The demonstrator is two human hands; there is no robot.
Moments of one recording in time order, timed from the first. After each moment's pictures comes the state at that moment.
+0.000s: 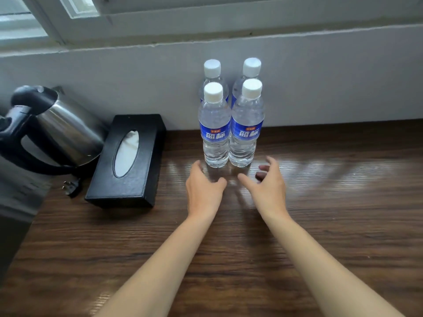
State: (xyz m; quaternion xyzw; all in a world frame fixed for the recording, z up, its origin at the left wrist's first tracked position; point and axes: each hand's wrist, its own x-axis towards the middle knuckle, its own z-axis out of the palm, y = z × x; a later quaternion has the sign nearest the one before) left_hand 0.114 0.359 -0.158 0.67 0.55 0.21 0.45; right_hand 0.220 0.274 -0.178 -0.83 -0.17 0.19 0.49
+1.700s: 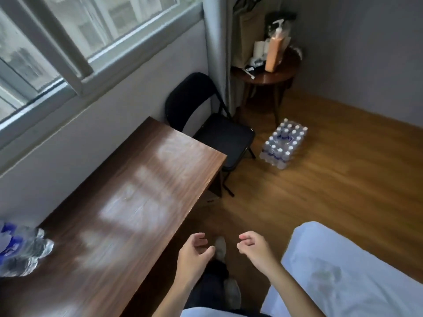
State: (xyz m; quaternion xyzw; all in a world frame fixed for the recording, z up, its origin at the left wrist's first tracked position) left_hand 0.128 -0.148 0.000 0.84 0.19 -0.21 0.47; right_hand 0.125 -0.343 -0.029 -0.77 0.24 0.25 0.54
